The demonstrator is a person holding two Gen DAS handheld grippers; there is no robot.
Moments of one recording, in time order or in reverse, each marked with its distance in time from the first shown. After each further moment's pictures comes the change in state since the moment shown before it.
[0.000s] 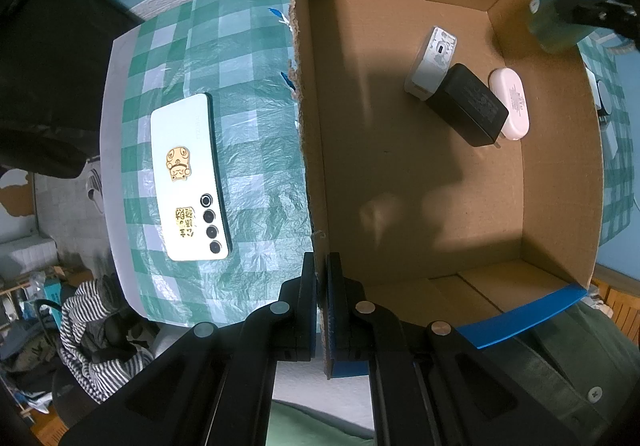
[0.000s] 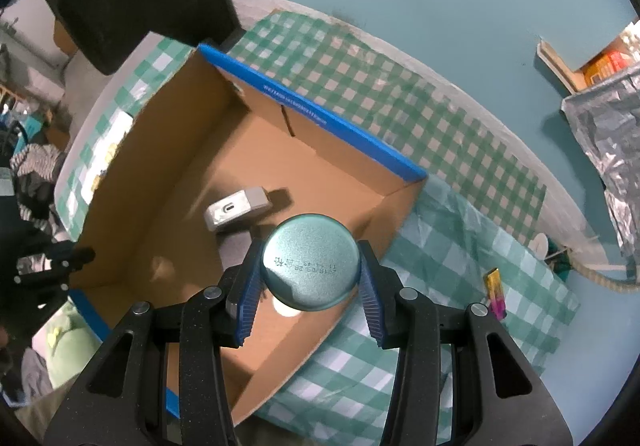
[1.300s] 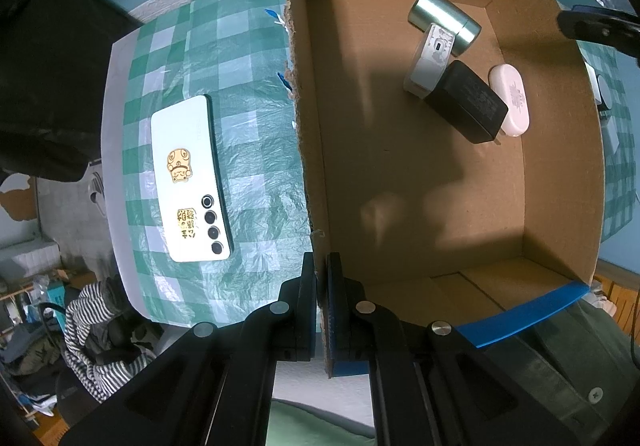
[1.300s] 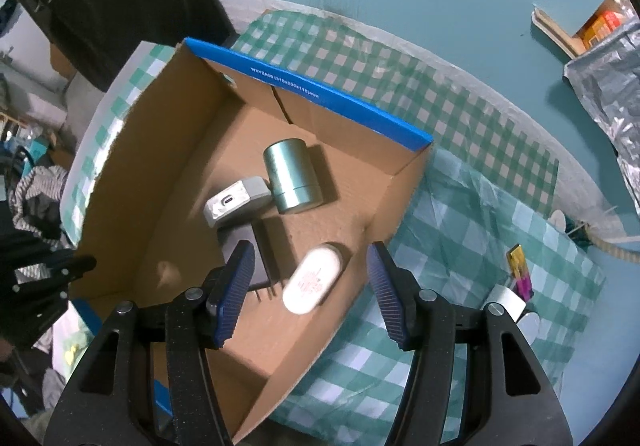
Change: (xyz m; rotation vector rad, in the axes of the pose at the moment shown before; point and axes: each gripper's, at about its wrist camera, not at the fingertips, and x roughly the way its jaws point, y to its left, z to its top) left arm -0.002 0.000 0.001 0.005 0.001 0.005; right arm 0.001 -0.012 -0.019 0.100 -0.034 0.049
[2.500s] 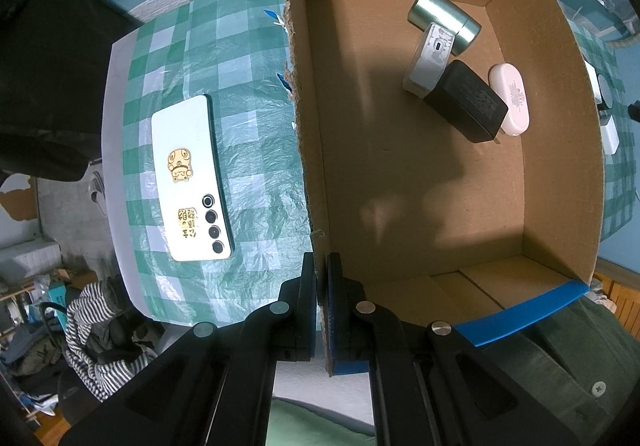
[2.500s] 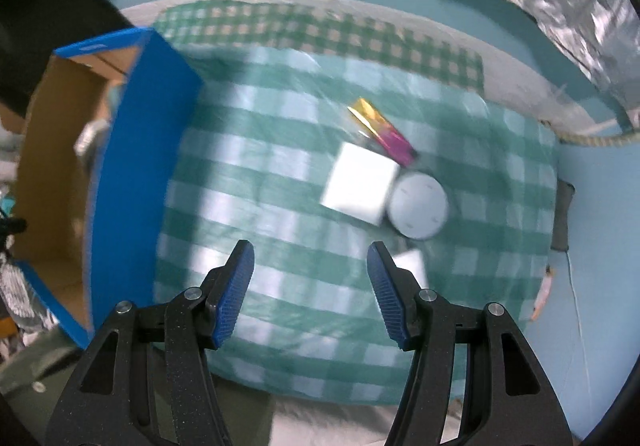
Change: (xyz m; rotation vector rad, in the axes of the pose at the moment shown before) left arm 0.000 -0.001 0.000 0.008 0.005 0.004; right arm -0.011 -0.164 -0.129 0.283 0.088 -0.104
